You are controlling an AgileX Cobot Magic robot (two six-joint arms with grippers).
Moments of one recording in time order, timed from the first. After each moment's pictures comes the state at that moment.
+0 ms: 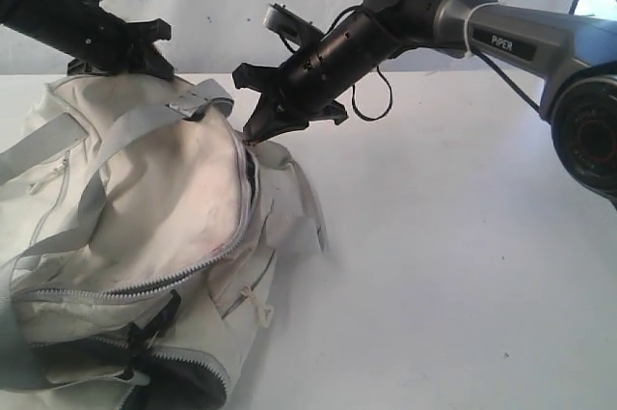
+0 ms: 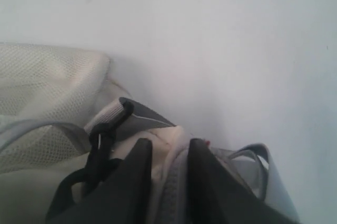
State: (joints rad) left arm -0.04 2.29 -1.99 -0.73 0.88 0.37; right arm 0.42 2.32 -2.03 0.80 1.09 -0.33
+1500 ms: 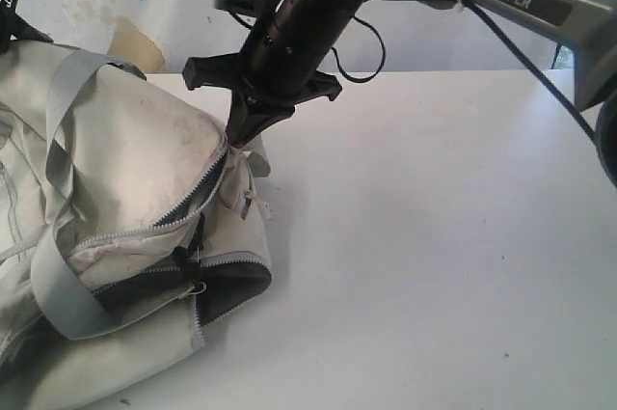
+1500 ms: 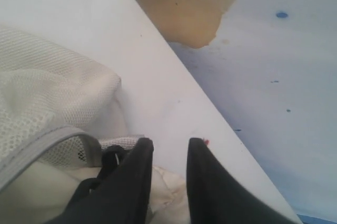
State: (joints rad) left arm 0.23 2.29 -1.99 -0.85 0.76 -0.07; right arm 0.59 2.15 -2.03 0.45 1.20 -0.05
